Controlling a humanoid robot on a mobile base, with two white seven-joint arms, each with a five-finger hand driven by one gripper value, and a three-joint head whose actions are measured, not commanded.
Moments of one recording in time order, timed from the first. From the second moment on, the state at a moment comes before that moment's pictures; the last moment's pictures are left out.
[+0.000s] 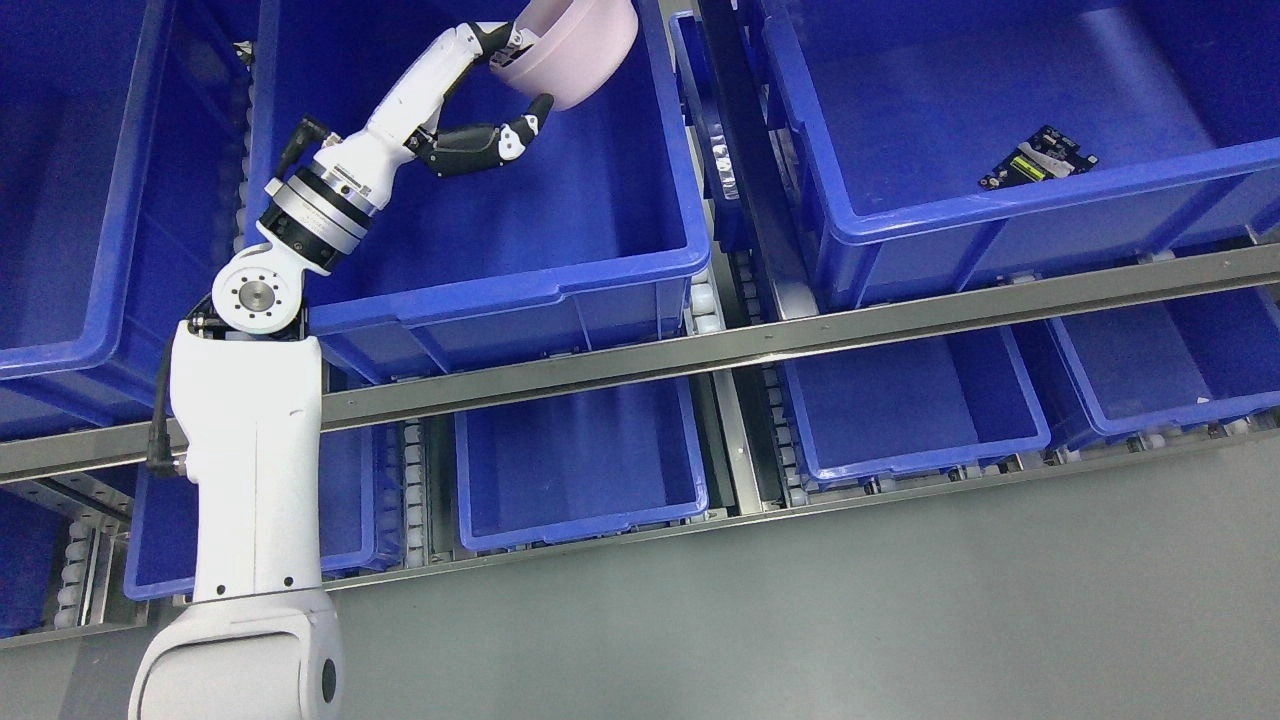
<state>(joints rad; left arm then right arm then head) -0.82 0.12 0.09 -1.16 -0.31 -0.56 -0.66 0.04 0.00 0.00 0.00 0.00 -0.25 0.00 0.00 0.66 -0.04</state>
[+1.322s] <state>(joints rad) -0.71 0.02 0.20 -1.38 0.13 -0.17 -0.09 0.04 0.00 0.00 0.00 0.00 -0.25 0.00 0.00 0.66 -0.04</state>
